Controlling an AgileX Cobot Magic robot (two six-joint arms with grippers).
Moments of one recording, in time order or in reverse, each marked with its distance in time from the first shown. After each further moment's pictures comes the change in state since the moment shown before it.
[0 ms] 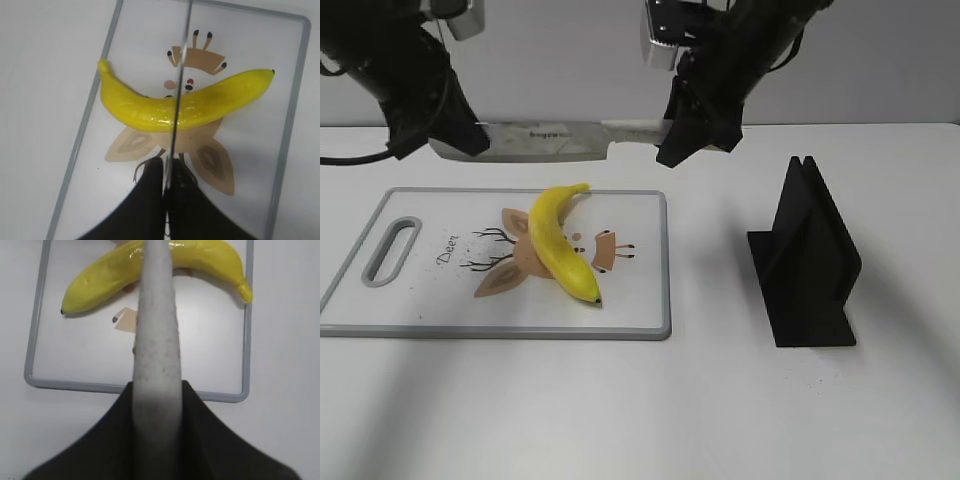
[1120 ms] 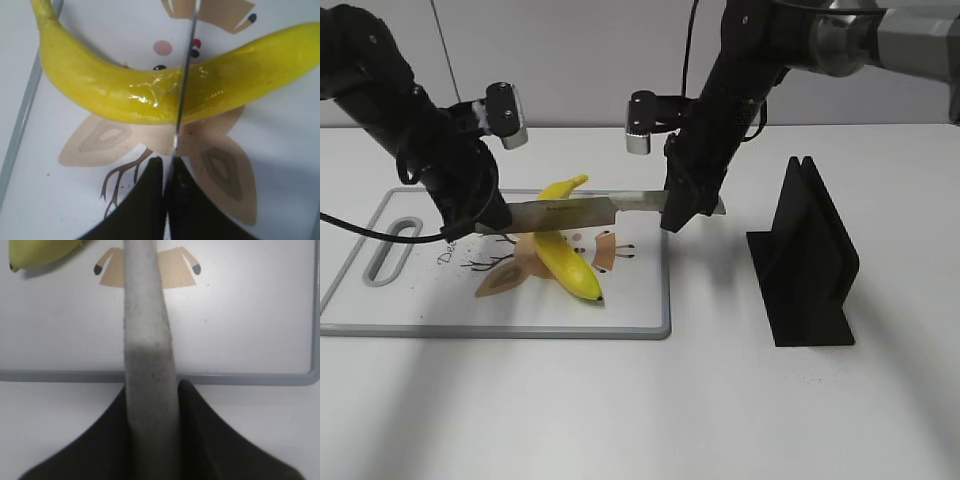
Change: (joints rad) left arm -0.056 0.173 0.156 0.057 -0.265 -0.033; right arm 0.038 0.175 -0.012 -0.156 -0.038 0.164
